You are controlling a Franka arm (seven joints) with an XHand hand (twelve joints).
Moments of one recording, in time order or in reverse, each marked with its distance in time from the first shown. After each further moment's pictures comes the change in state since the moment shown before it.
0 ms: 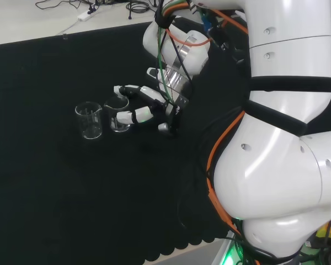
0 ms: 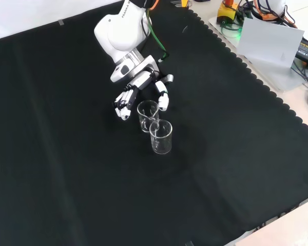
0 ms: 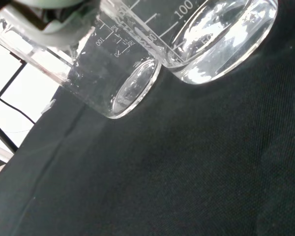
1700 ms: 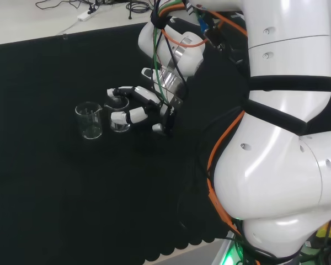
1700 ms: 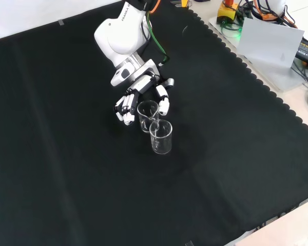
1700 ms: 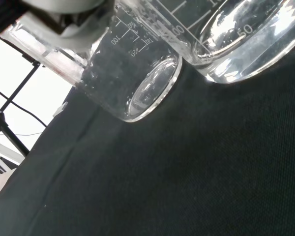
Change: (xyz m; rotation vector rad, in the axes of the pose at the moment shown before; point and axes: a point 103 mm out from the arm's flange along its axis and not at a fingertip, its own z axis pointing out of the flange) arm 0.009 0.013 0.009 -0.009 0.016 -0.024
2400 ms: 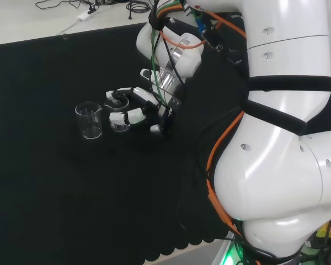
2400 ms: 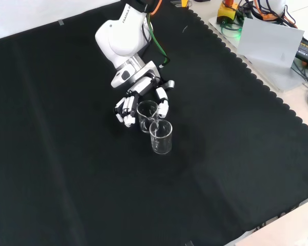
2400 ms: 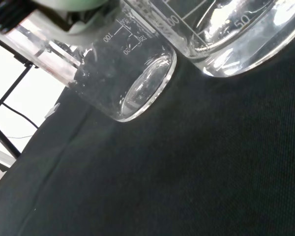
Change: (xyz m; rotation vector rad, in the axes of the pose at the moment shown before) arm -0.001 0.004 0.005 -0.009 -0.012 0.017
